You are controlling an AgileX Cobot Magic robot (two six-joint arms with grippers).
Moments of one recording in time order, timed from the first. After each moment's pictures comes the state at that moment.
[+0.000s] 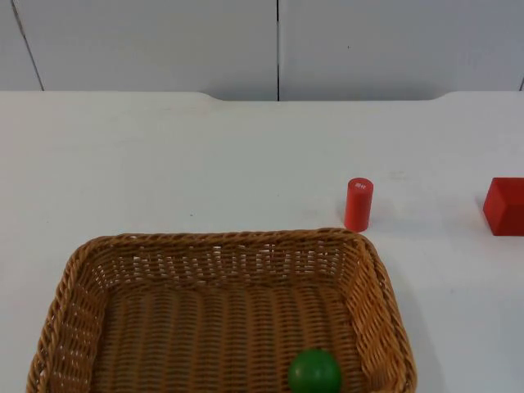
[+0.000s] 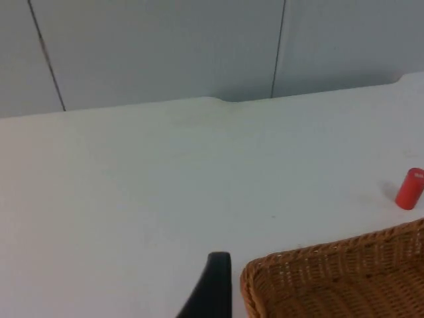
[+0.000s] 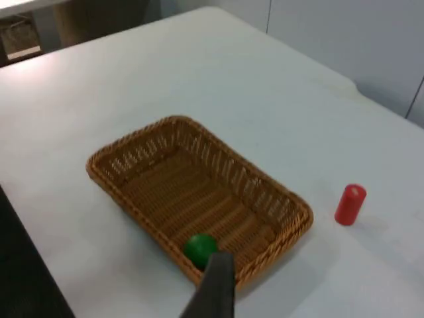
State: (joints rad) right arm 0.86 0.27 -0.74 -0.07 0.97 -0.02; left arm -0.03 0.32 -0.70 -0.26 0.91 0.19
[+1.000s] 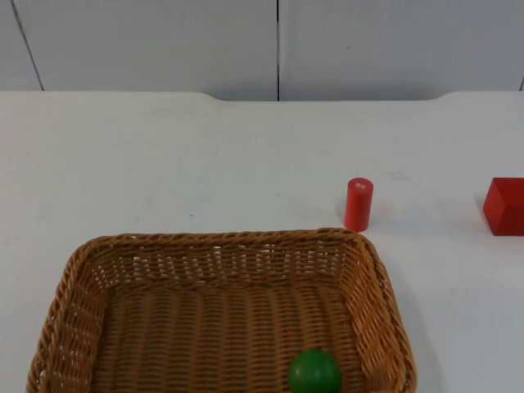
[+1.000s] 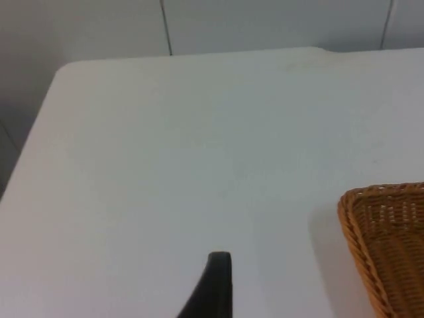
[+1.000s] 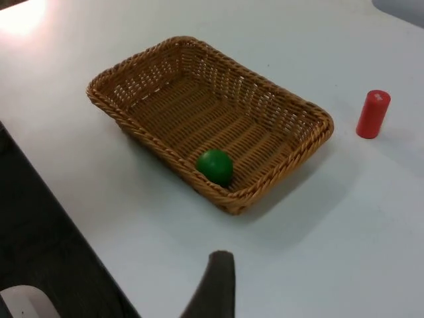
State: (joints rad) right arm 0.86 0.00 -0.52 -0.06 1.08 0.04; left arm -0.03 0.00 -0.53 0.01 1.04 0.01
